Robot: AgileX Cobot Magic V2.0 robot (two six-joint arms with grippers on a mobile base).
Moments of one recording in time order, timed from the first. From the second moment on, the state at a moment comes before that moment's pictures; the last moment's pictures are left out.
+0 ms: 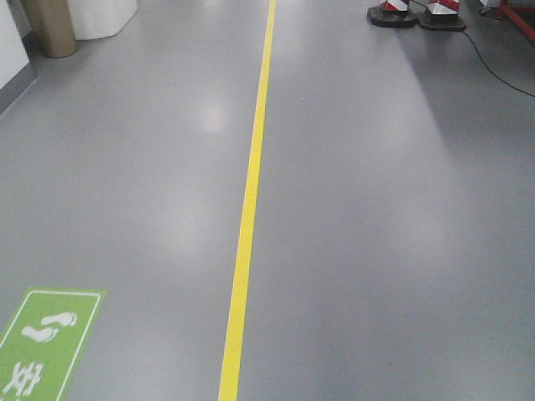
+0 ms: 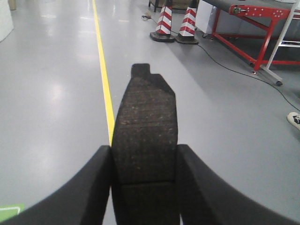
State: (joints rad) left arm -0.37 0.02 -0.44 0.12 0.75 -0.30; right arm 0.14 0.12 -0.47 0.14 0.67 -0.20
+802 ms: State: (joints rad) left arm -0.37 0.02 -0.44 0.12 0.75 -0.30; right arm 0.14 0.12 -0.47 0.14 0.67 -0.20
